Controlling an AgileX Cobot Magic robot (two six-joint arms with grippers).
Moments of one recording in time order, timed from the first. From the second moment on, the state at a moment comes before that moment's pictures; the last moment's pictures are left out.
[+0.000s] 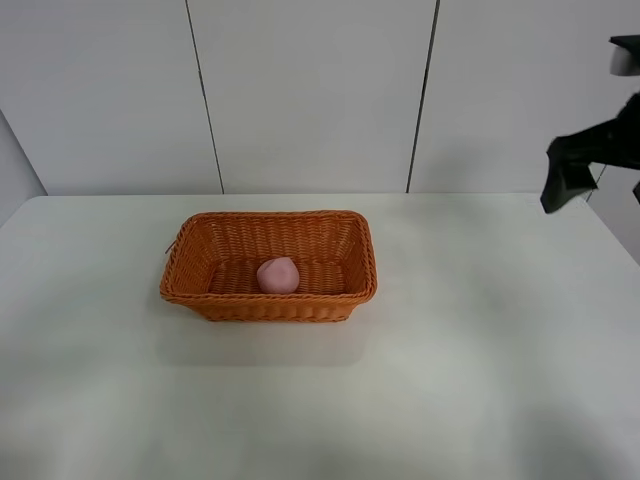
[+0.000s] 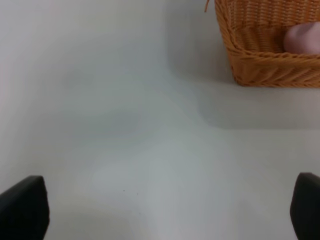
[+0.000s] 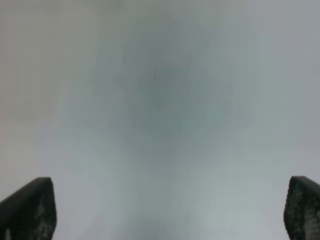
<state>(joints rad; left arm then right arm) -0.02 -0.01 -0.49 0.04 1.06 -0.04 0.08 1.43 -1.32 -0.04 1.21 0.07</state>
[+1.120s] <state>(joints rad) -0.02 -0.01 -0.49 0.04 1.06 -0.04 0.08 0.00 -0.49 -0.03 1.03 0.05</state>
